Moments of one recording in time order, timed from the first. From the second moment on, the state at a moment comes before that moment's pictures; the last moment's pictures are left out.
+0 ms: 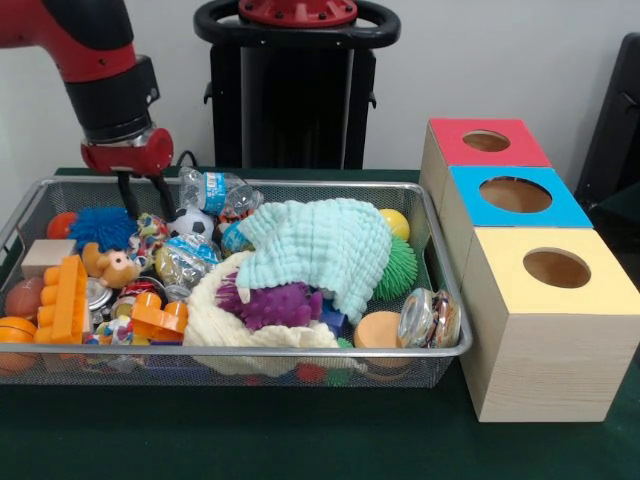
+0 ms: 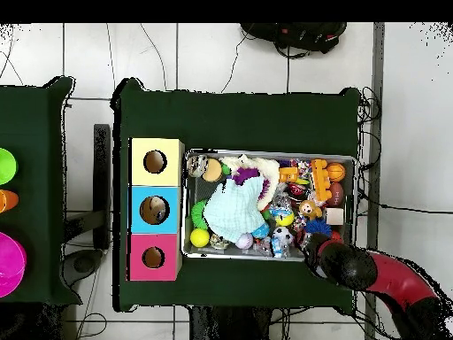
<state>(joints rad) -1.14 -0.54 0.49 1.90 -0.61 0.43 1.87</state>
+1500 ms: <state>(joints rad) -1.06 -0.40 0.48 1.87 -0.72 0.25 1.87</state>
